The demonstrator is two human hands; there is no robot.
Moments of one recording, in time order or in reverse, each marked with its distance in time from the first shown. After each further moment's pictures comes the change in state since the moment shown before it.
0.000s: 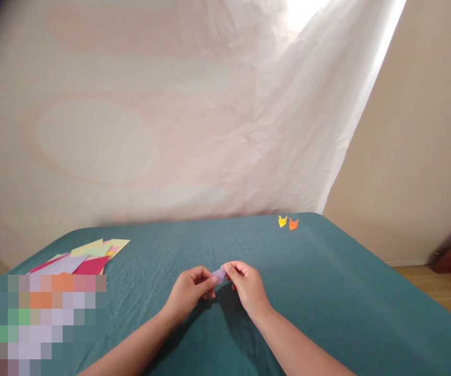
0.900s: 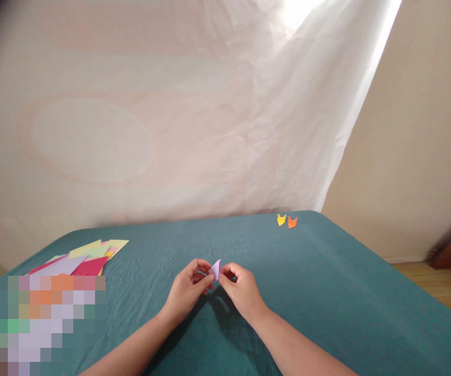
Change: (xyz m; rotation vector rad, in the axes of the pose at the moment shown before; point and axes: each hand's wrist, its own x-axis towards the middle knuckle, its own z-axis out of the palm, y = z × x) left_hand 0.000 0.003 0.001 0.002 0.077 0.101; right_hand -0.004 -0.005 0.004 -0.191 -0.062 -0.108
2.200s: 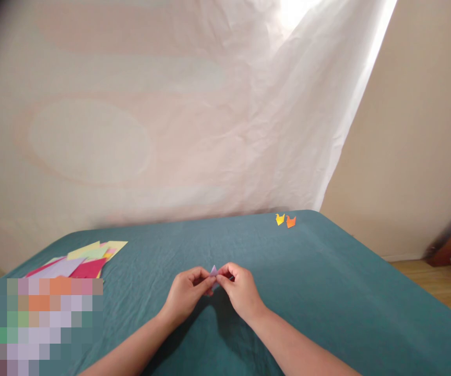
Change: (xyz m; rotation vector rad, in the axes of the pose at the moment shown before) left_hand -0.003 -0.001 -0.001 0.188 -0.021 0.003; right_hand 0.000 0.002 0.003 0.021 -0.005 0.048
